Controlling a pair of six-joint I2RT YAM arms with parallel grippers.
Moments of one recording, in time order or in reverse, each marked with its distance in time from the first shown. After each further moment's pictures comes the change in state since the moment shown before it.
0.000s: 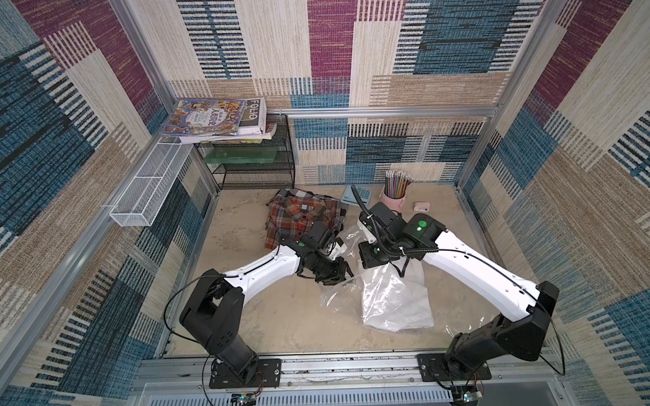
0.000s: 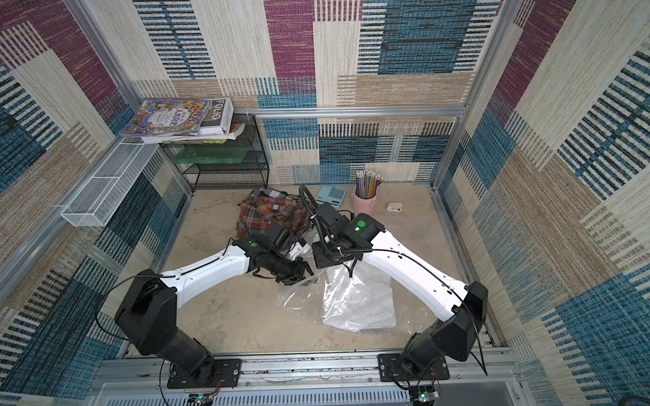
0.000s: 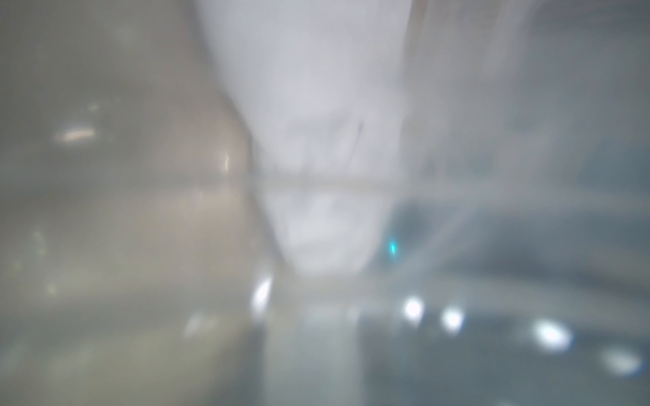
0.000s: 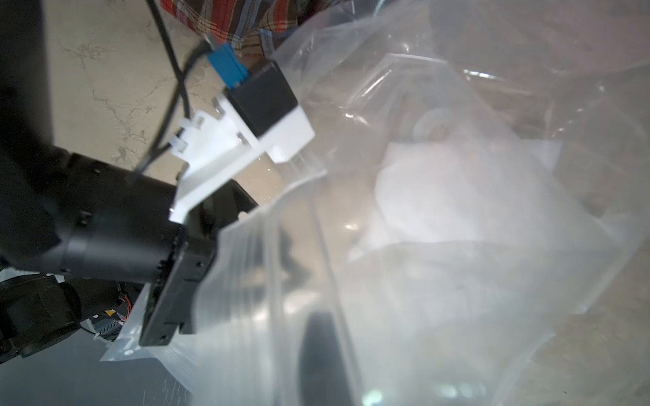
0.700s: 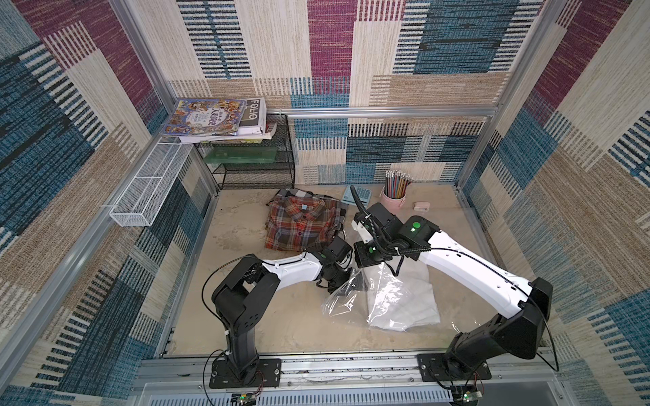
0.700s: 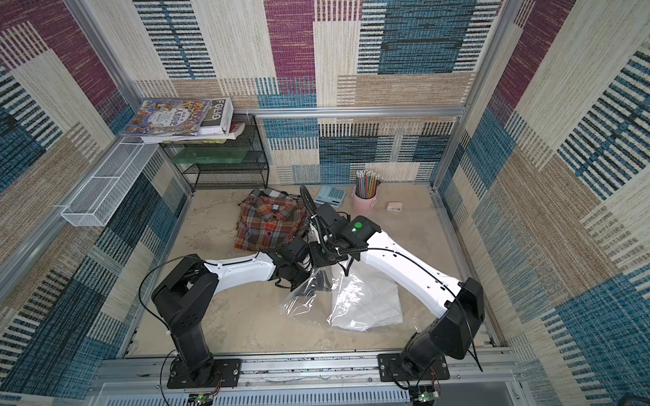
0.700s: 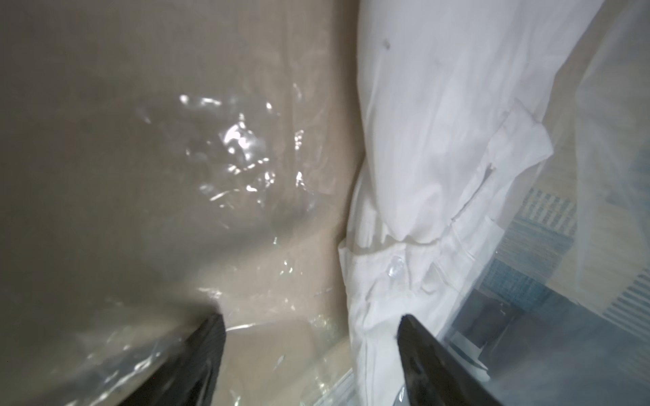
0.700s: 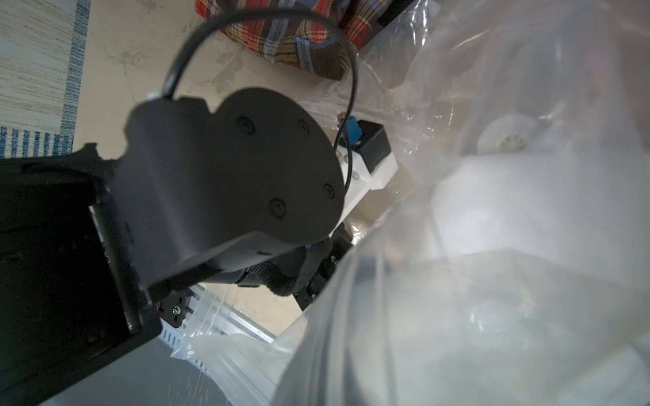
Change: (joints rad) left arm -0.095 0.205 -0.016 0.220 -0.200 -0.254; right arm -0.020 0.018 -0.059 0.122 -0.107 0.006
